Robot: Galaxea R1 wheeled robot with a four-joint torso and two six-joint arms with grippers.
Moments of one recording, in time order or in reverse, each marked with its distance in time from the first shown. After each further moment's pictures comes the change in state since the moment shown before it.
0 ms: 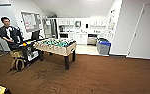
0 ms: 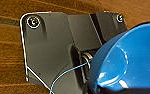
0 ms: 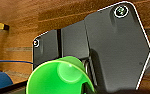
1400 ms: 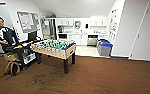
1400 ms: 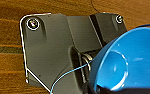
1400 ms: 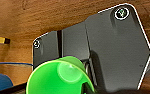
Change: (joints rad) left arm -0.003 0.000 0.000 0.001 -0.004 0.003; right arm 0.003 0.002 -0.002 -0.004 0.000 0.000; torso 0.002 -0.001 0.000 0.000
